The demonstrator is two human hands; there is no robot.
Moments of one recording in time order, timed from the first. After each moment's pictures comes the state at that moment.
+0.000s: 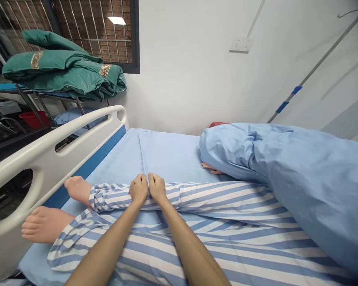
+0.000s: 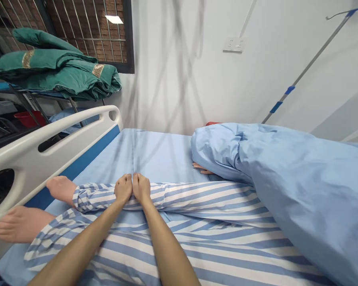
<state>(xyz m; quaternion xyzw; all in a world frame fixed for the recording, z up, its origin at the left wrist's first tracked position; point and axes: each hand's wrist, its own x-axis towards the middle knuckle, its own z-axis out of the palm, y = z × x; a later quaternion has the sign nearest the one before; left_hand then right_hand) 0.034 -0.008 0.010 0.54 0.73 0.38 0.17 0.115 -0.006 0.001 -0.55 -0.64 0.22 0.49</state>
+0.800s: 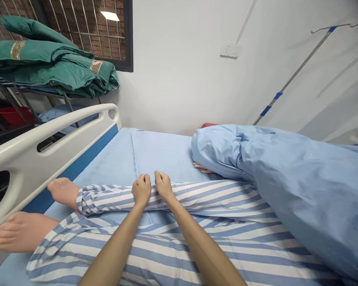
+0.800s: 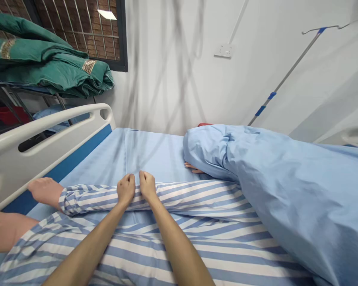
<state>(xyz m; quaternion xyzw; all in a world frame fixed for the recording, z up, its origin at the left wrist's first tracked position) 0.077 -0.012 0.008 0.56 0.71 0.39 0.17 0.166 -0.005 0.014 -0.54 -0.60 0.29 0.51</state>
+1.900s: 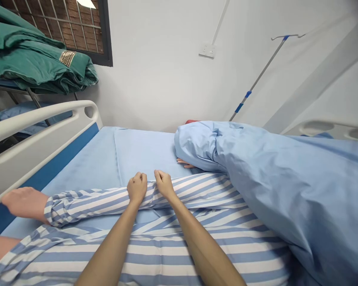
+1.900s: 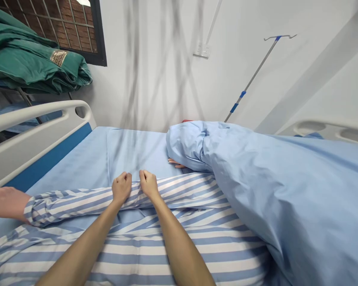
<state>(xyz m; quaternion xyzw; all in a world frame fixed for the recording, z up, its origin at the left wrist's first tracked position) 0.128 -0.008 0.009 0.62 0.69 0.34 0.14 0.242 -0.012 0.020 -0.57 -0.62 0.20 0.49</state>
